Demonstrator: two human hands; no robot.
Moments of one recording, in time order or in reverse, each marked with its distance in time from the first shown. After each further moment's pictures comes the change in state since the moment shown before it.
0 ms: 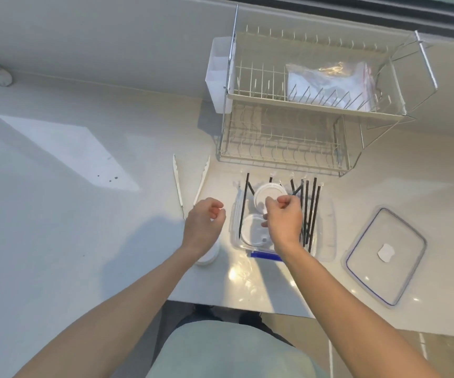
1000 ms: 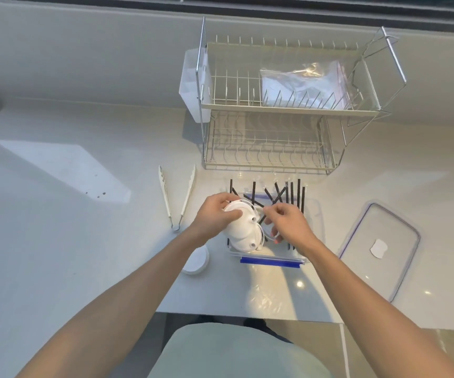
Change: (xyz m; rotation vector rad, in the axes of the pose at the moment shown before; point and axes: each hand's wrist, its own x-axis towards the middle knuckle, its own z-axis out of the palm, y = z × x) left_hand 0.032 0.063 0.024 -0.229 -0.387 -0.090; right_hand 0.052 0.020 -0.061 -0.304 -0.416 -0.108
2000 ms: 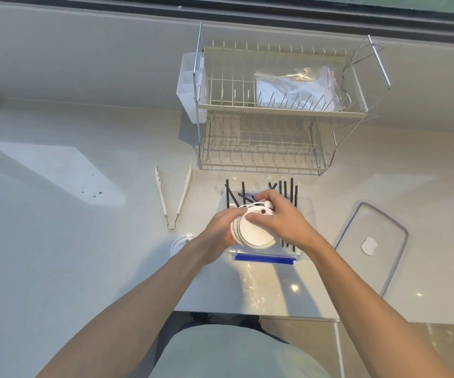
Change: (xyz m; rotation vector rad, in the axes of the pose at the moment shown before) left_hand -0.029 -0.001 0.033 -0.584 -0.241 -0.250; right_hand -0.034 -0.034 -0.015 -0.034 -0.135 -0.201
